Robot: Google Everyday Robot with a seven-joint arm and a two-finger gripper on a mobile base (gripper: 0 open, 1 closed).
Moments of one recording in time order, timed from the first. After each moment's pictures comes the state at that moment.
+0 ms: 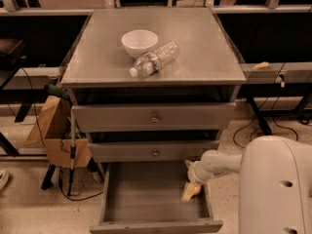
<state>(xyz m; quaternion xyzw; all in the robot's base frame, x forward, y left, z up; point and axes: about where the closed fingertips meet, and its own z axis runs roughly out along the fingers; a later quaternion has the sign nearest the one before) 0.592 -0.152 0.299 -0.63 0.74 0.08 0.20</state>
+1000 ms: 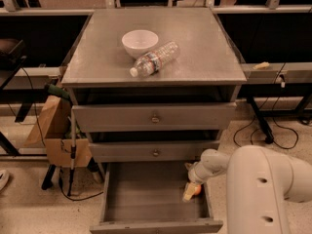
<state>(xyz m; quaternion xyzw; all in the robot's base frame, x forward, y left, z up) 0.612 -0.161 0.239 -0.64 0.74 0.11 0.18</state>
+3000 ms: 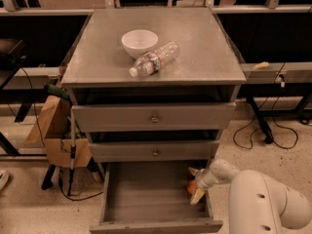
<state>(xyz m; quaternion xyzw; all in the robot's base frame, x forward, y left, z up) 0.628 -0.200 0.160 -0.68 0.69 0.11 0.22</state>
